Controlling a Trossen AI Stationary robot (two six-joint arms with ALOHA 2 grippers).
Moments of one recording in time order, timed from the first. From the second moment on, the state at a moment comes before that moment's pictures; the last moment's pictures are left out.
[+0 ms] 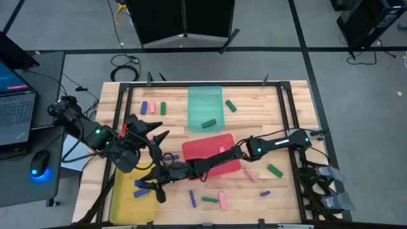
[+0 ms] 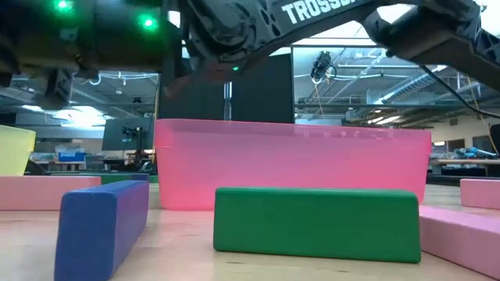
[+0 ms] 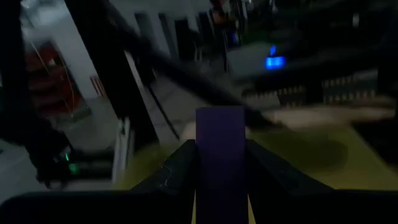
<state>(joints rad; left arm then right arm) -0.64 1.17 1.27 -0.87 -1.16 -0.90 0.26 2.81 2.36 0.44 0.00 0.29</state>
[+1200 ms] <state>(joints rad) -0.62 1.15 1.27 -1.02 -1.07 -1.01 0.22 2.08 1.25 0.86 0.32 0.01</state>
